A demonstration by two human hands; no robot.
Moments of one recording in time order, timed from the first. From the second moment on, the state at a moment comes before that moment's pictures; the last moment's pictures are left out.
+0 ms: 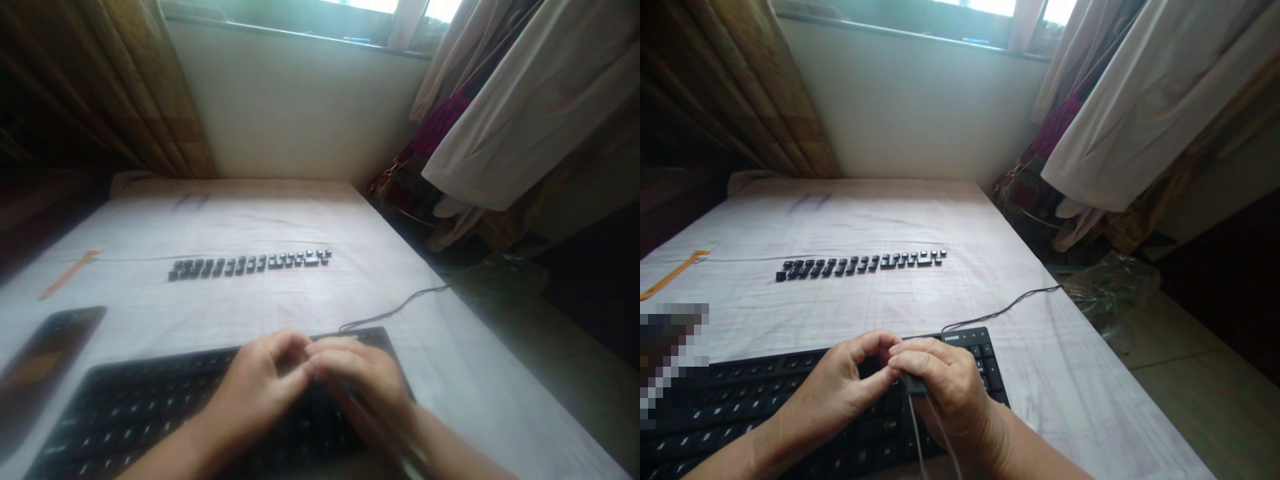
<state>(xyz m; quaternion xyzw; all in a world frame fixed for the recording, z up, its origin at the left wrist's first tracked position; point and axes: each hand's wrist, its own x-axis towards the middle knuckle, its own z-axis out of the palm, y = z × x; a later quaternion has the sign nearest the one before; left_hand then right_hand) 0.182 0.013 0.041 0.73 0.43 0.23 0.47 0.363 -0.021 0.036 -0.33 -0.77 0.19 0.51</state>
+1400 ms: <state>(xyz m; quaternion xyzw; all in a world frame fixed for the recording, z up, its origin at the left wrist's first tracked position) 0.170 0.029 0.016 0.78 0.45 0.28 0.33 0.440 0.122 0.005 -0.68 -0.71 -0.01 0.18</state>
